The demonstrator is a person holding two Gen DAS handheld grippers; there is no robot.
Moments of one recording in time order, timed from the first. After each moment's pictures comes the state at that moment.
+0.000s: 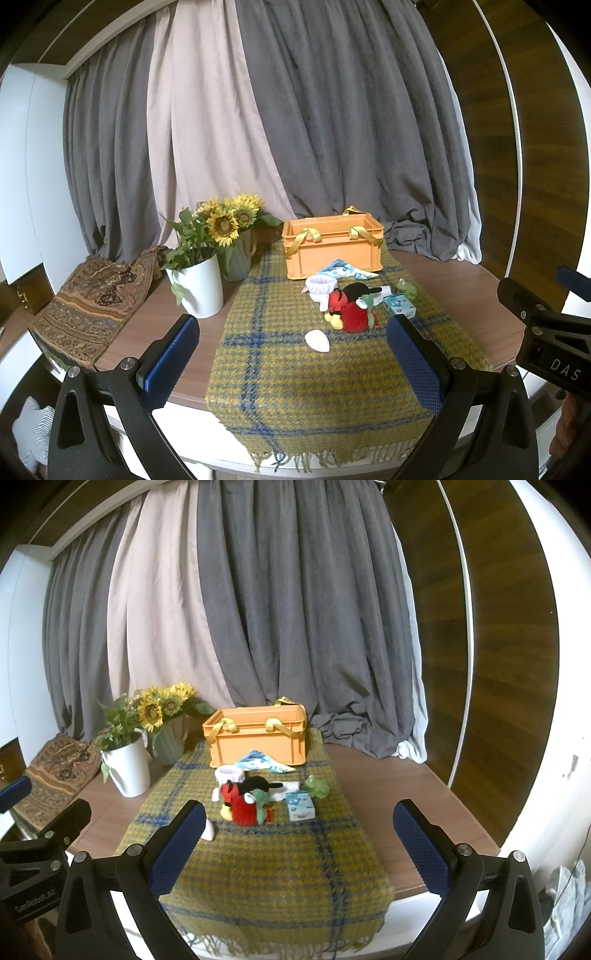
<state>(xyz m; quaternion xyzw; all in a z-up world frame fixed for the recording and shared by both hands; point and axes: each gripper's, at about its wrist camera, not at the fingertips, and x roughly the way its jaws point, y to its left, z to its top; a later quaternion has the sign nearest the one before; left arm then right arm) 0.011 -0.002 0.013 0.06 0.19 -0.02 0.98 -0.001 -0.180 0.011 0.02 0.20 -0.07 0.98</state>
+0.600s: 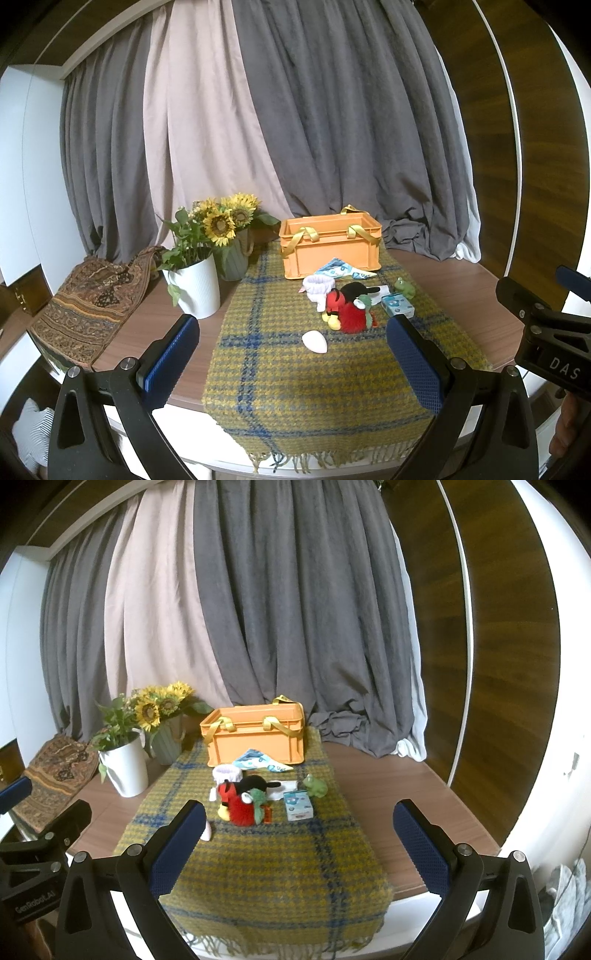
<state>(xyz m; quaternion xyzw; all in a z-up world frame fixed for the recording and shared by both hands) 0.012 -0.004 0.008 0.06 0.19 -0.03 0.98 0.001 -0.181 0.010 0.02 0.19 -0.07 0.98</state>
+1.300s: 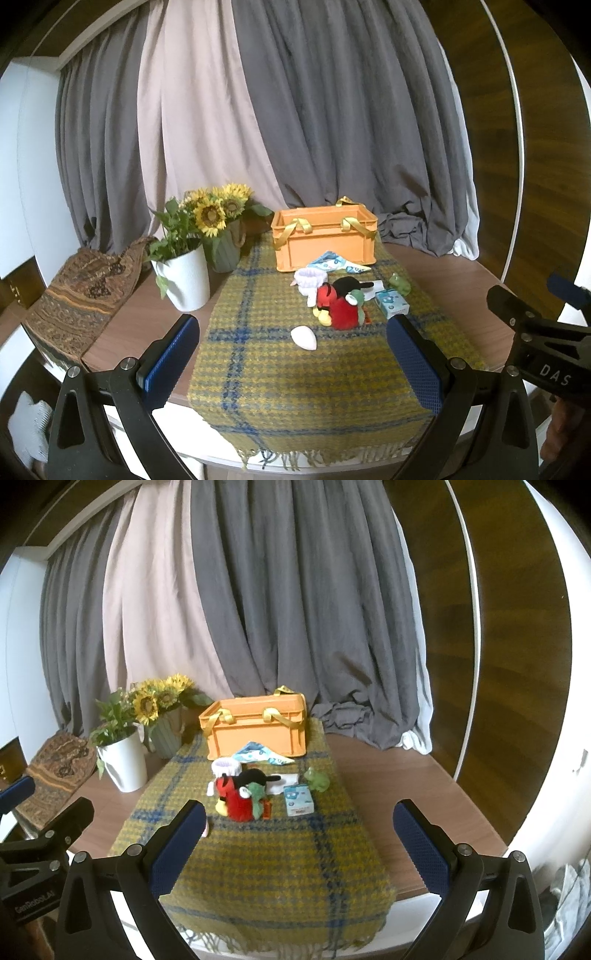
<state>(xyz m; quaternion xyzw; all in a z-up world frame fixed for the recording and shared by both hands) 0.022 -0.015 -0.006 0.05 0.21 -0.03 0.98 0.018 -0.191 -0.003 0.03 0.21 -0.06 0.97</state>
